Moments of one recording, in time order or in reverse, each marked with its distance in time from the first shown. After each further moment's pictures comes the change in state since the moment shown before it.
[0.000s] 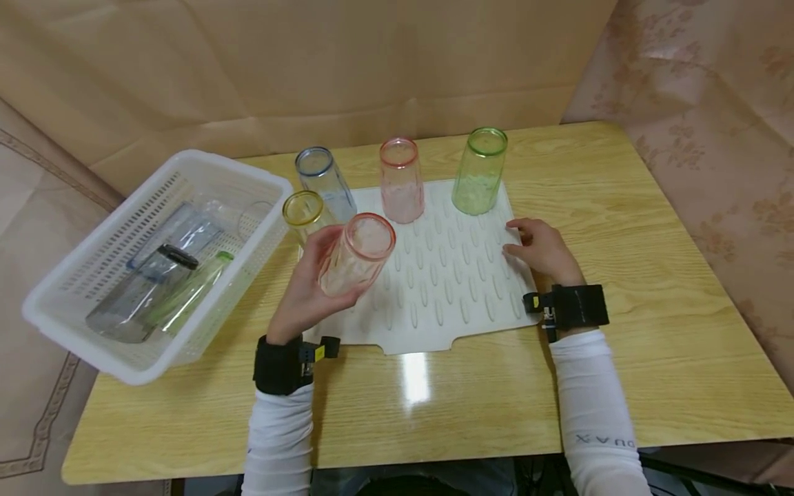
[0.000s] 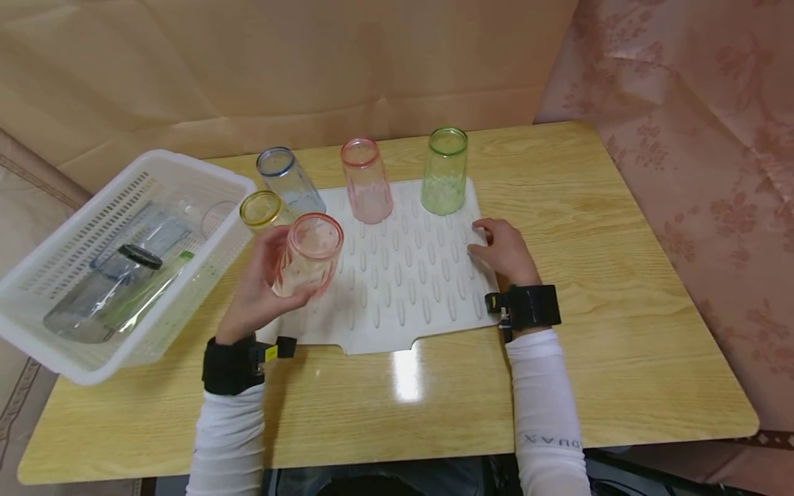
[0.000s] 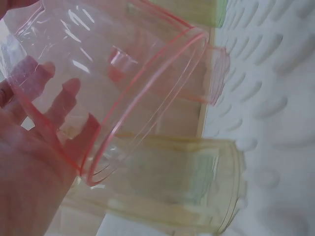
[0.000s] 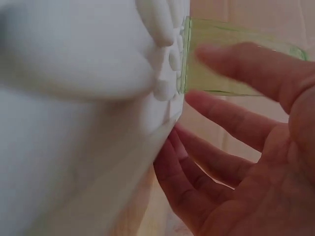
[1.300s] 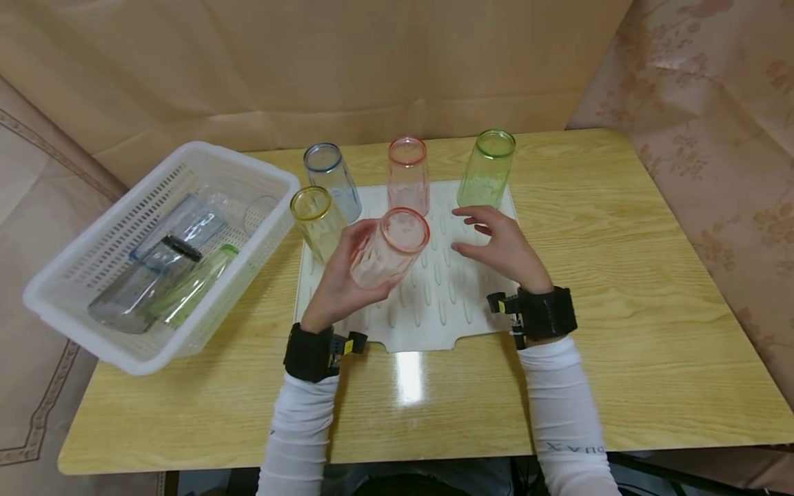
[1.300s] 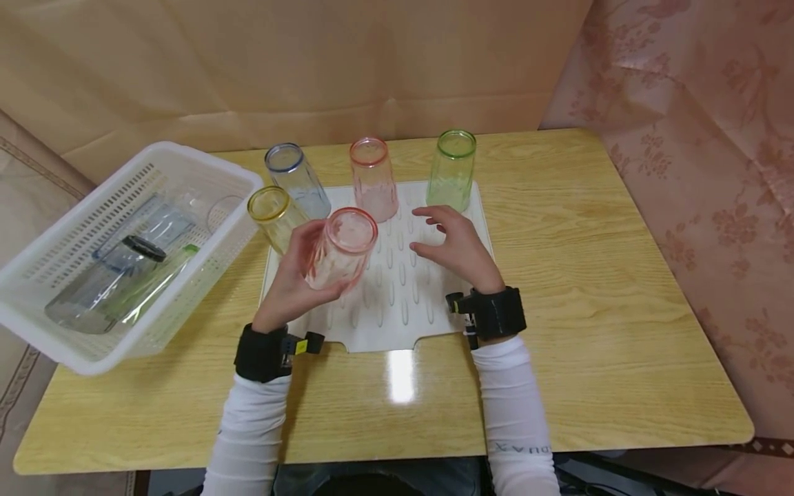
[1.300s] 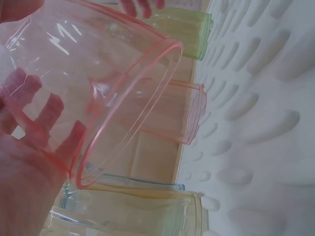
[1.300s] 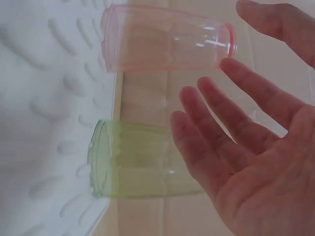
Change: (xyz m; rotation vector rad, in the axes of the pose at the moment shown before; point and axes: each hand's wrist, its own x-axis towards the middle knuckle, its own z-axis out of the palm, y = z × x) left_hand 0.017 0.027 0.029 -0.015 -0.005 0.056; right_hand -0.002 -0.083 0.028 0.197 0.040 -0.343
